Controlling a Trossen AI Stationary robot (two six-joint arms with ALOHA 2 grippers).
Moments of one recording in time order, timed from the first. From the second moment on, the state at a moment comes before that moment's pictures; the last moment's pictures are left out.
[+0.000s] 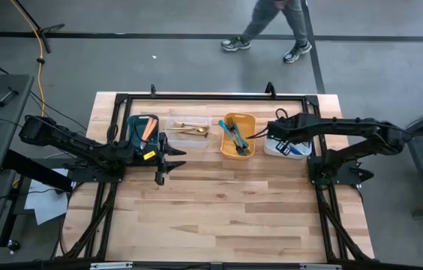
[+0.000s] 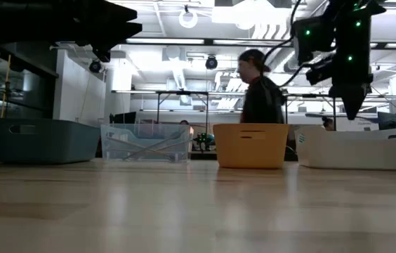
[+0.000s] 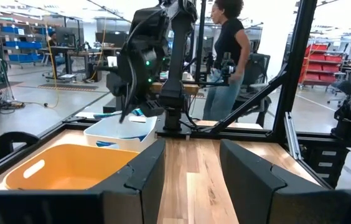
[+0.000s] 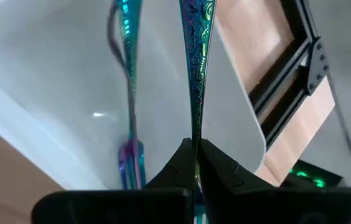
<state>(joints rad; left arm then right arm) -0.17 1.04 0.24 0.88 -0.20 -0.05 -0.27 1.29 0.87 -1.25 0.49 0.45</state>
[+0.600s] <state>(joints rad) -0.16 1.04 0.24 0.88 -0.20 -0.05 -0.33 1.07 0.74 -1.04 0.29 0.29</state>
